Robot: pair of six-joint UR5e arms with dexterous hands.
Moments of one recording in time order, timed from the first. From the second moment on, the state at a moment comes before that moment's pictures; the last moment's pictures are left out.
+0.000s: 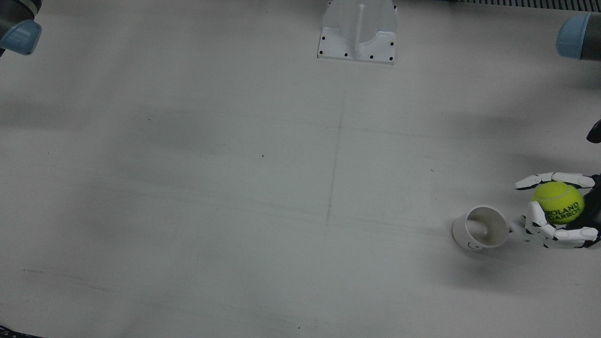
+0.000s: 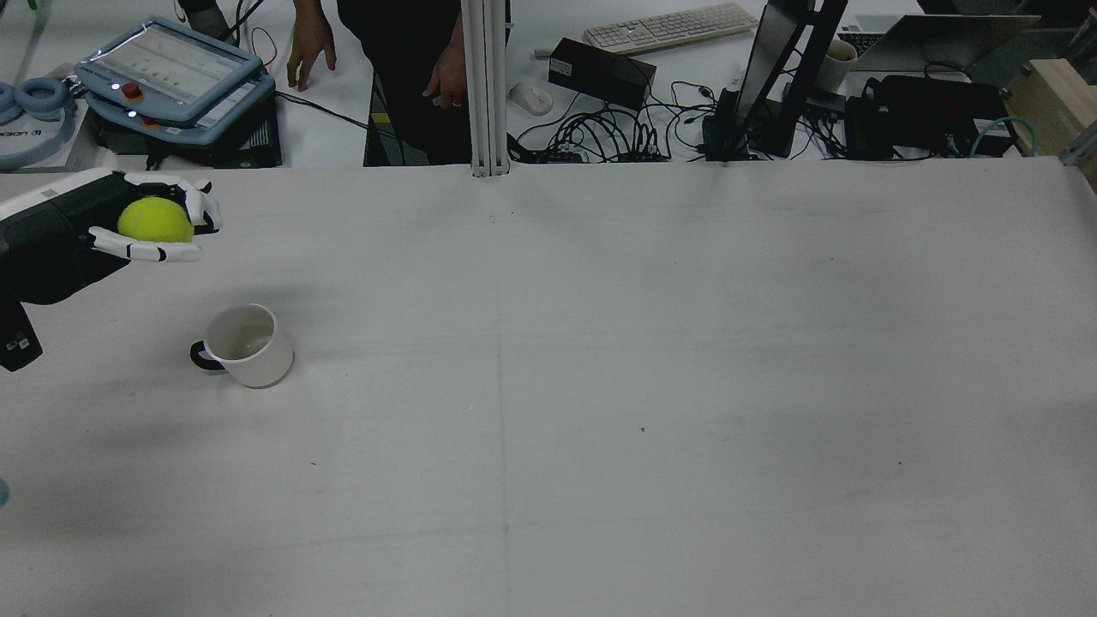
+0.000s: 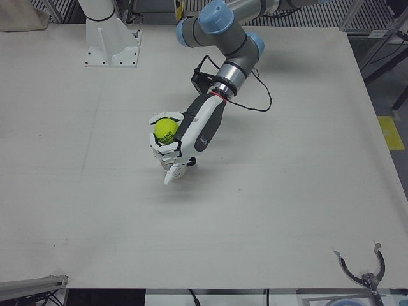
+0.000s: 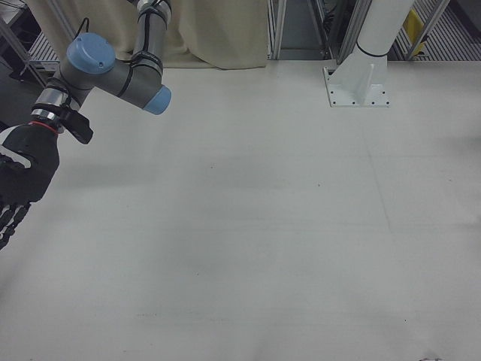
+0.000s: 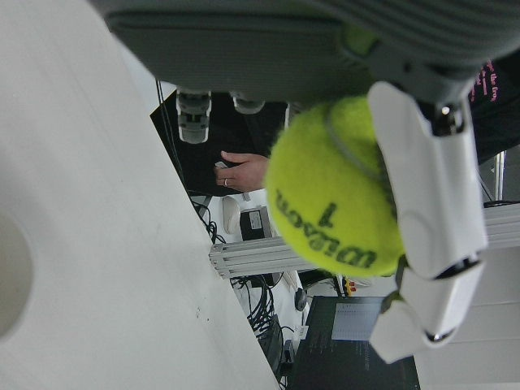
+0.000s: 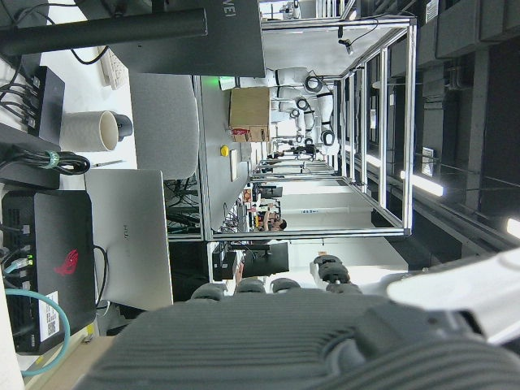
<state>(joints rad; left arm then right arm) -0.95 -1.79 -1.98 0.46 1.55 0.30 1.50 -1.45 1.48 -3.32 -1.41 0.08</state>
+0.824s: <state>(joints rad) -0.95 -1.75 -1.98 0.38 1.54 0.31 1.50 -1.45 1.48 -3.32 -1.41 0.08</state>
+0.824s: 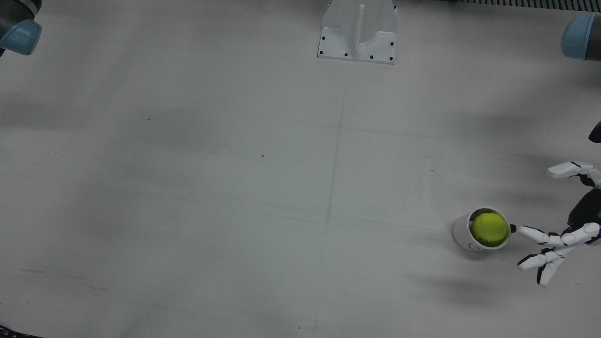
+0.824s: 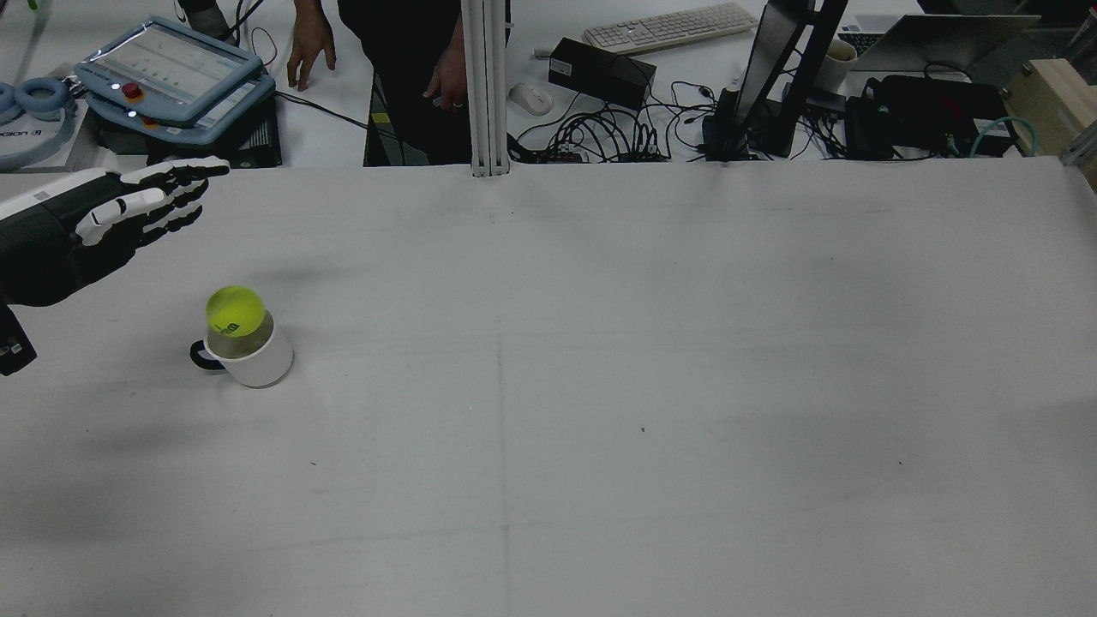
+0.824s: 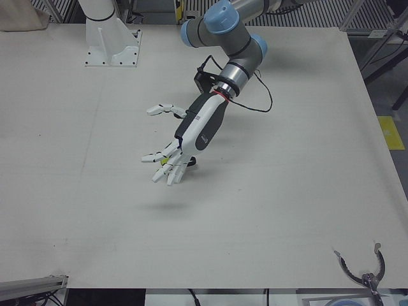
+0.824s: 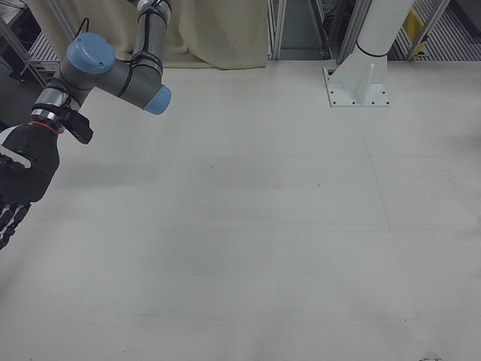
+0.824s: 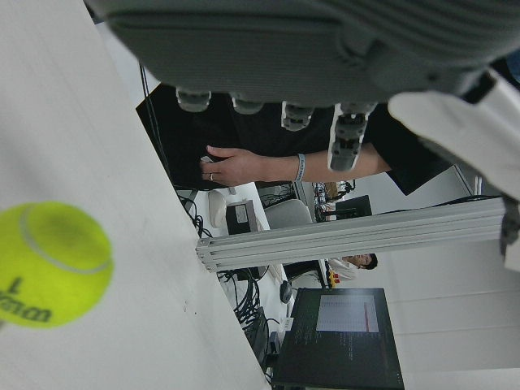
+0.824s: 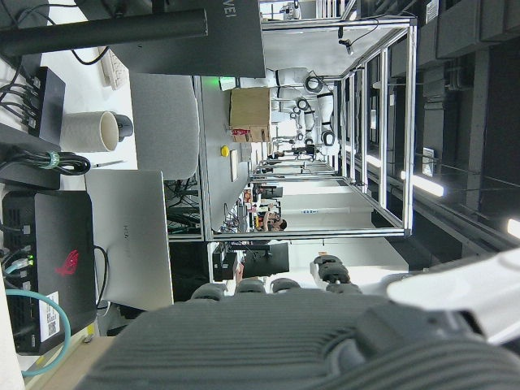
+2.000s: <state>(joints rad) -1.36 -1.70 -1.91 0.47 1.55 0.31 1.50 -1.45 1.48 -3.32 -1.41 0.08</state>
